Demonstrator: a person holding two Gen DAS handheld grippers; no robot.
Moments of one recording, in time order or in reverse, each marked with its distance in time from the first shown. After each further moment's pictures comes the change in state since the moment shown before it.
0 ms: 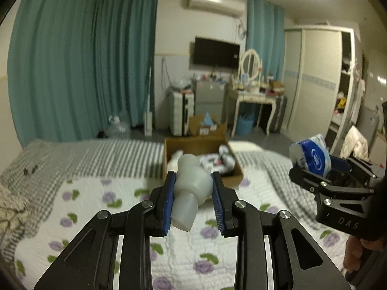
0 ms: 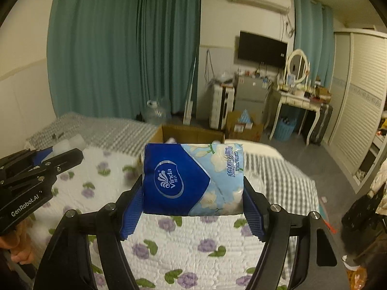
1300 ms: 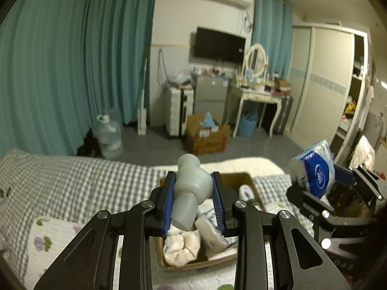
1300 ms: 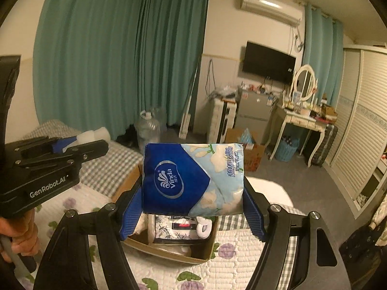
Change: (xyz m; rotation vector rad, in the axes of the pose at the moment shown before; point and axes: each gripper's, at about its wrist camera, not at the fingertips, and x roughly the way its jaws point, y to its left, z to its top) left arm 0.208 0.035 0.076 -0.022 0.079 -0.024; right arm 0.175 -0.010 0.098 -0.073 -0.022 -0.010
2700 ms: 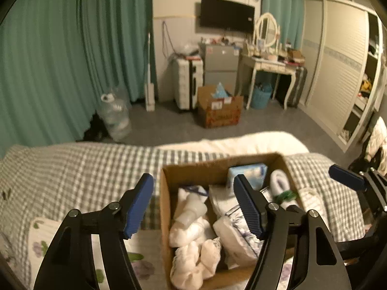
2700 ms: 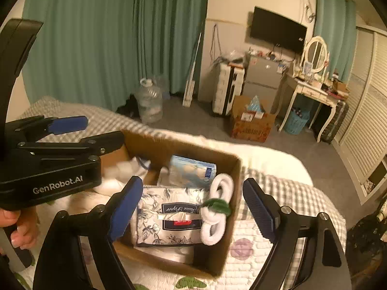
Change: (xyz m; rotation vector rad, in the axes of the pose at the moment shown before) left arm 0.065 -0.009 -0.002 0.039 0.140 0.082; right arm 0.102 -0.018 -0.034 0.019 0.165 0.023
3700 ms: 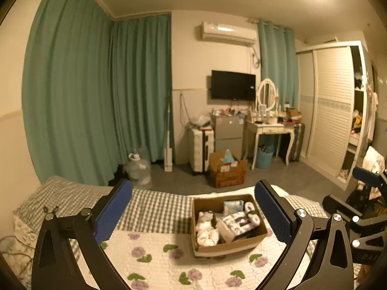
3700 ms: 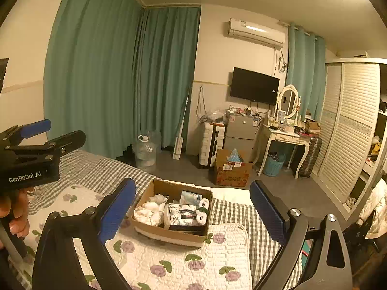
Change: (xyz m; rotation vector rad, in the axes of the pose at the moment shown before) left arm -0.269 0.020 -0.041 -0.021 -0.396 0.072; right arm -0.307 0.044 -0.010 0.013 -0.326 -0.088
